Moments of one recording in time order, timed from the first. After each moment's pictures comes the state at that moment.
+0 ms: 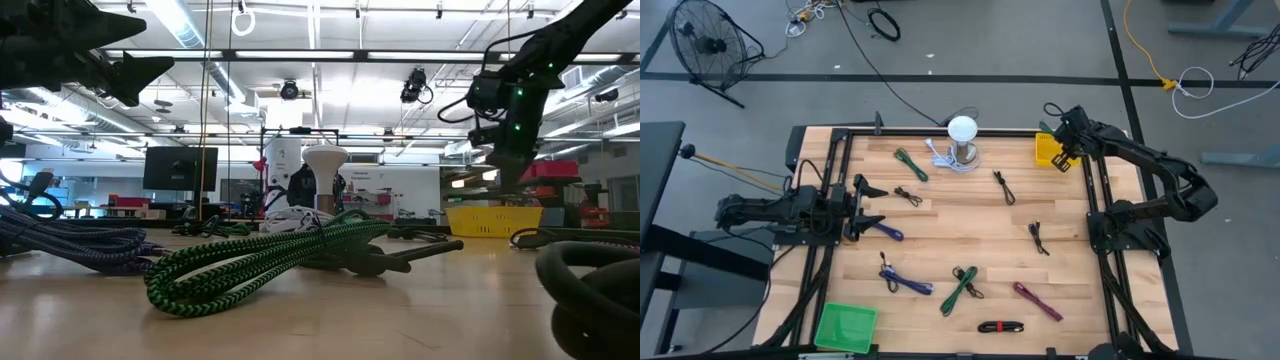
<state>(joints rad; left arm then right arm) -0.05 0.01 0.01 0.22 -0.09 -0.09 -0.99 1.27 0.77 -0.61 0.25 -0.35</state>
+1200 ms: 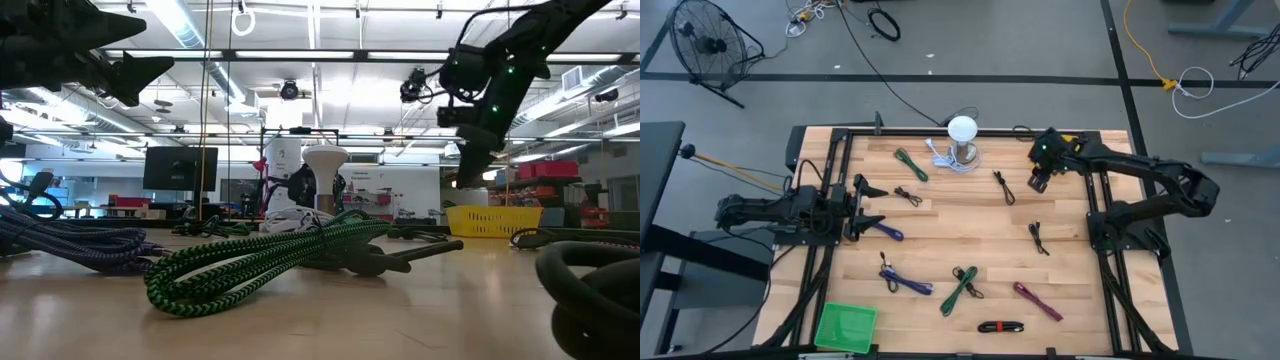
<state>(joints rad) -0.05 0.01 0.01 0.22 -0.09 -0.09 -0.58 1.27 0.77 -0.56 0.09 -0.11</state>
